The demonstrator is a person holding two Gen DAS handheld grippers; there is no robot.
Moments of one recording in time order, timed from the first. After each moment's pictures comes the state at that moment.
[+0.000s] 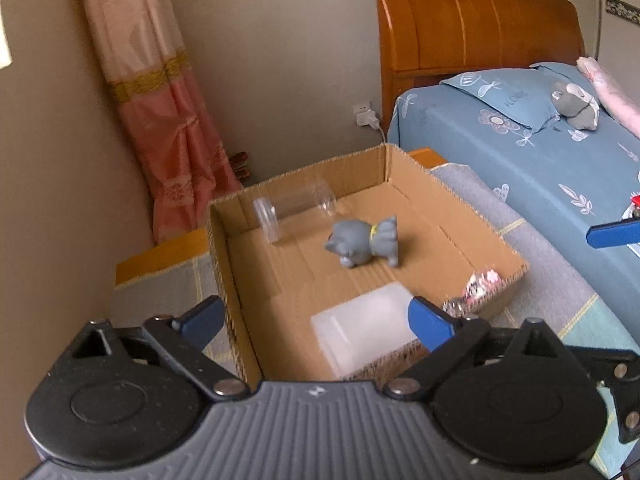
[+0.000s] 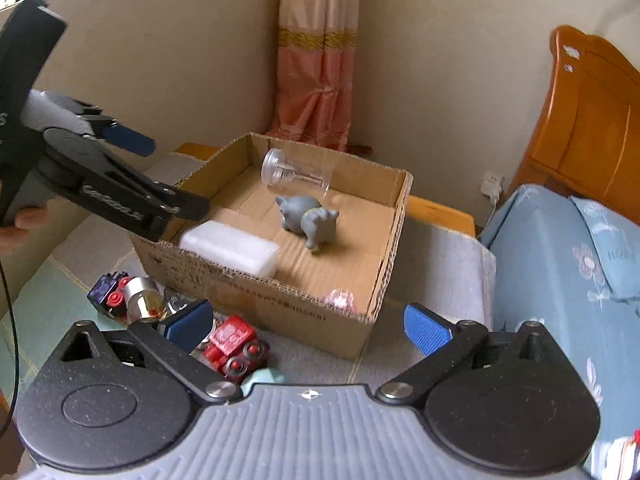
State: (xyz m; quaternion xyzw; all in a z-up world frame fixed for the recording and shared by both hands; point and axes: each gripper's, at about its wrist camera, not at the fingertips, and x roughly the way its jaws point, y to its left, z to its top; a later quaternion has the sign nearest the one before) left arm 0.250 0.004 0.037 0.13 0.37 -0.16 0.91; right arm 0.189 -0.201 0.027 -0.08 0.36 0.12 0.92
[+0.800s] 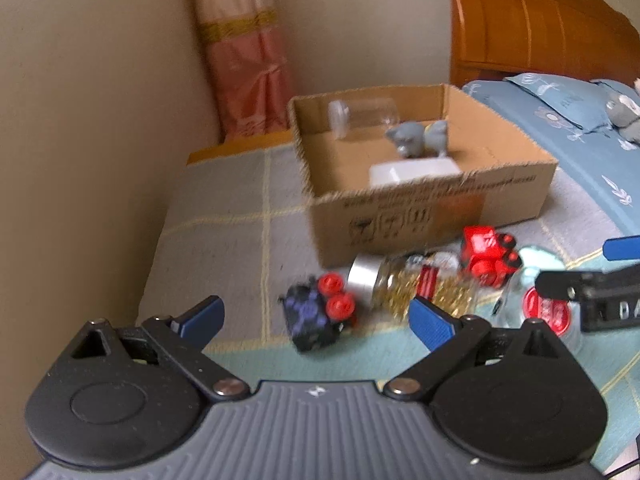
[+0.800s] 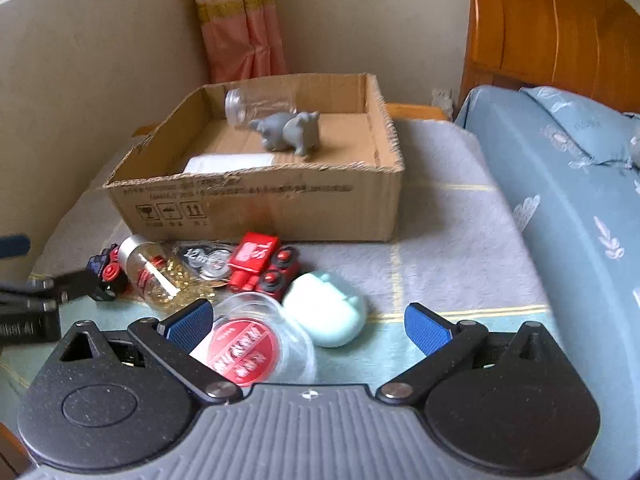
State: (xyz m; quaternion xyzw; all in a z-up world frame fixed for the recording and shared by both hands) left arm 0.142 0.057 -0.028 0.08 0.38 -0.05 0.92; right arm 0.154 -0.168 -0.042 0.04 0.40 0.02 0.91
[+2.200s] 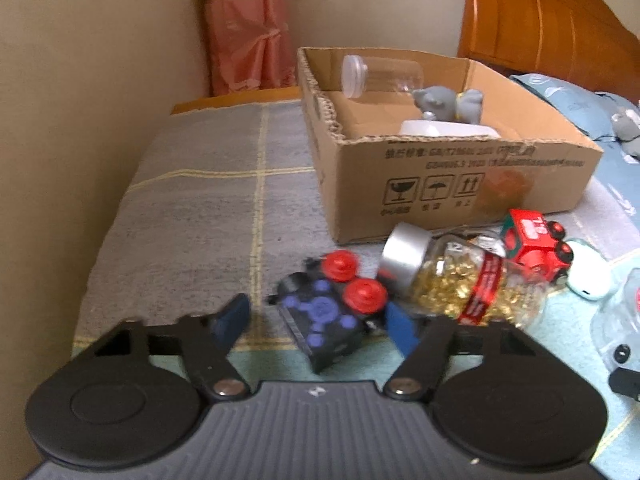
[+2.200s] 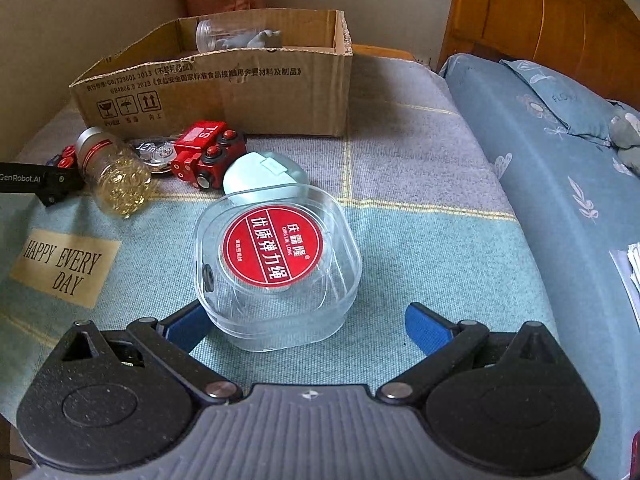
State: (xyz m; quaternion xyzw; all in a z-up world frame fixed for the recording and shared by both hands) left arm 0.183 0.076 -0.080 0.03 0.40 -0.07 0.91; right arm 0.107 -0.192 -0.090 0.00 0.44 -0.02 0.90
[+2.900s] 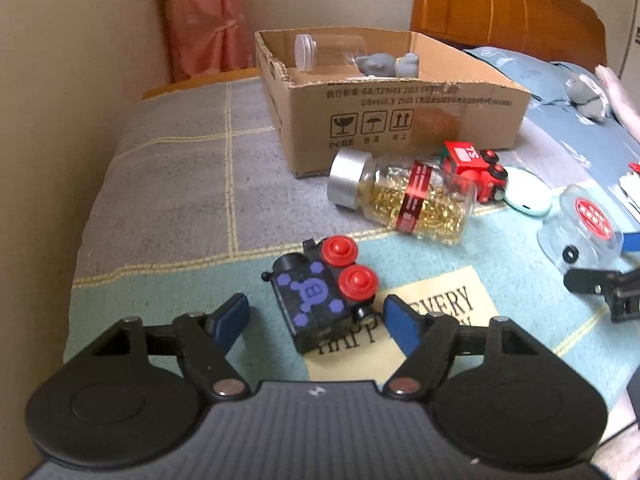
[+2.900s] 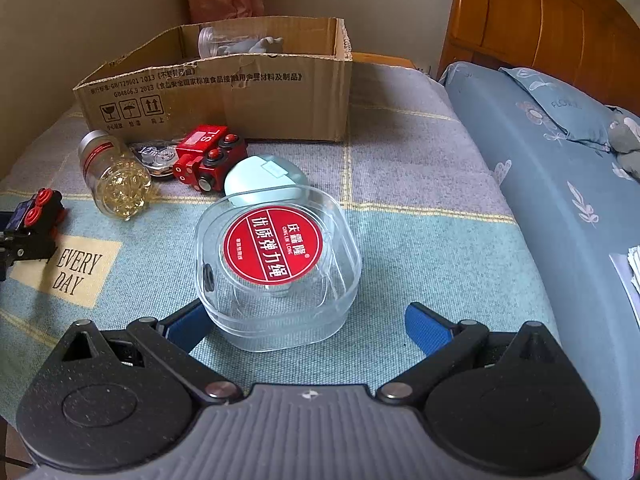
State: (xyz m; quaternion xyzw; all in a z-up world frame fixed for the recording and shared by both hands) left arm 0.133 0.080 -0.080 0.05 0.42 -0.13 0.90; right arm 0.102 -0.191 -0.091 -0.01 0.43 -0.02 0.90
